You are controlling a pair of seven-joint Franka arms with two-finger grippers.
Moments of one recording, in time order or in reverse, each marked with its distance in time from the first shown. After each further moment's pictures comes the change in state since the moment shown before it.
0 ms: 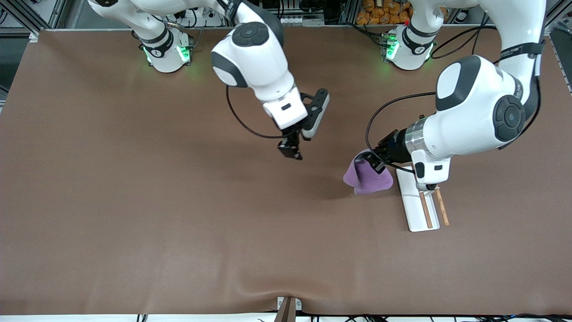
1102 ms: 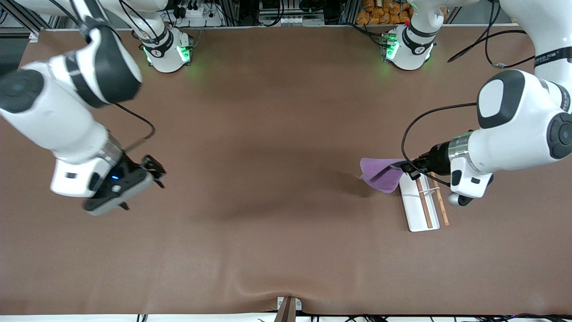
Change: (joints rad) left arm 0.134 0.025 0.008 -0.006 0.052 -0.029 0.419; right arm -0.536 -0.167 0.004 0.009 0.079 -0.353 -0.001
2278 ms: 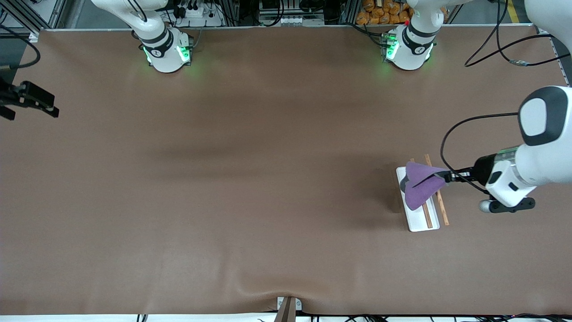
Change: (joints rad) left arm 0.163 0.033 0.002 -0.003 0.114 0.002 0.623; right arm 0.127 -0.315 -0.475 -0.036 0.160 -0.477 0.204
